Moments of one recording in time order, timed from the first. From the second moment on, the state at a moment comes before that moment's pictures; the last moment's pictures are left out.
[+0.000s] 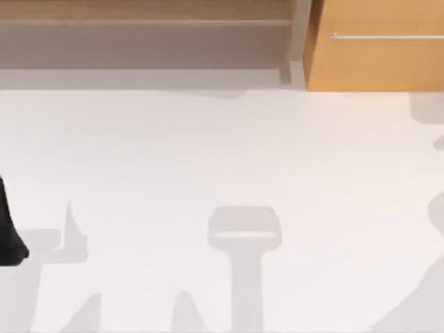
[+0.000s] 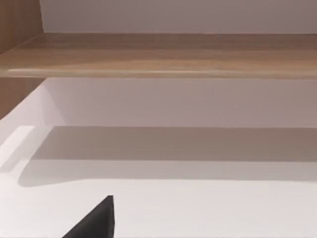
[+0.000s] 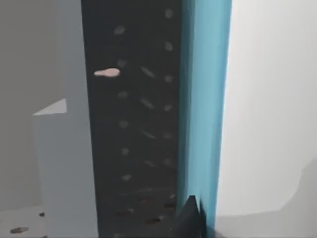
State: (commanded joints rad) left arm 0.00 0.00 0.00 0.00 0.00 0.00; right arm -0.49 1.97 1.01 0.67 -0.42 1.45
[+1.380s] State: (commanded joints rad) left arm 0.00 0.00 0.00 0.00 0.00 0.00; right arm -0.49 1.96 1.00 0.67 -0.43 1.45
